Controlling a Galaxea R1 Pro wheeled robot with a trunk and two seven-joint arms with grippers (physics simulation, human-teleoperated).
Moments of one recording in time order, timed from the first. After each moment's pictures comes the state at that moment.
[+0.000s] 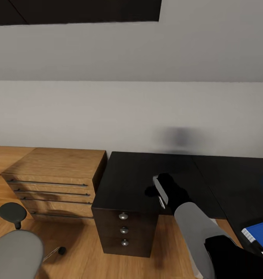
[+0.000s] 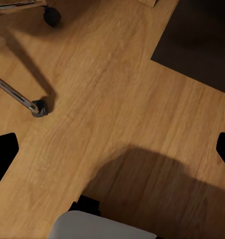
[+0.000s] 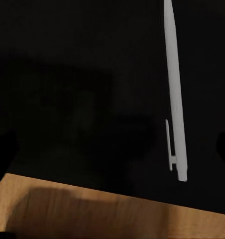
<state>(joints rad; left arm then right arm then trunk) 0.01 -0.05 0.19 -0.42 0.17 -0.41 0.00 -0.94 0.17 0.09 -0.60 -0.07 0.93 -0.13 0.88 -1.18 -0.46</state>
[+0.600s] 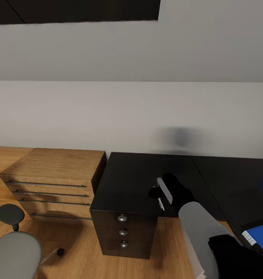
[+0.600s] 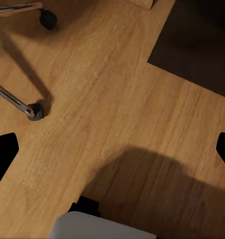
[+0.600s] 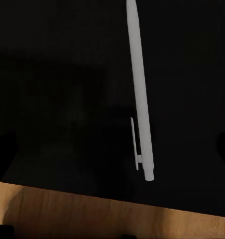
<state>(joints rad) 0.01 -0.05 0.19 -0.42 0.17 -0.42 0.00 -0.94 0.14 0.08 -0.59 -0.09 0.97 -0.13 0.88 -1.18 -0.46</state>
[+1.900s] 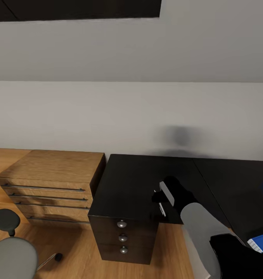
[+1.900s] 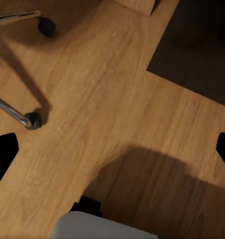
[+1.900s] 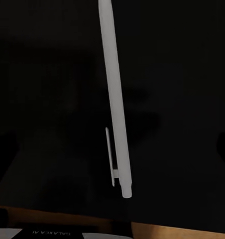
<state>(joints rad) 0.01 -0.05 0.19 -0.42 0.17 -0.42 0.01 -0.94 0.12 0.08 -0.53 -0.08 0.99 -0.13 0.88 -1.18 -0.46</state>
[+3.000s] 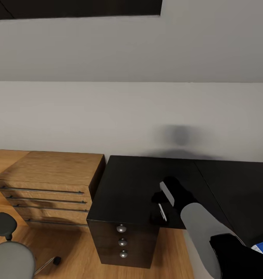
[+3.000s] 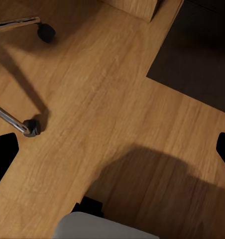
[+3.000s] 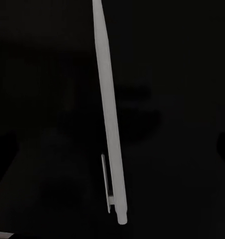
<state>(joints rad) 0.01 -0.05 0.19 -0.42 0.17 -0.42 0.01 -0.94 0.12 0.09 -0.53 -0.08 0.99 -0.13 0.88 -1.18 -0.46</state>
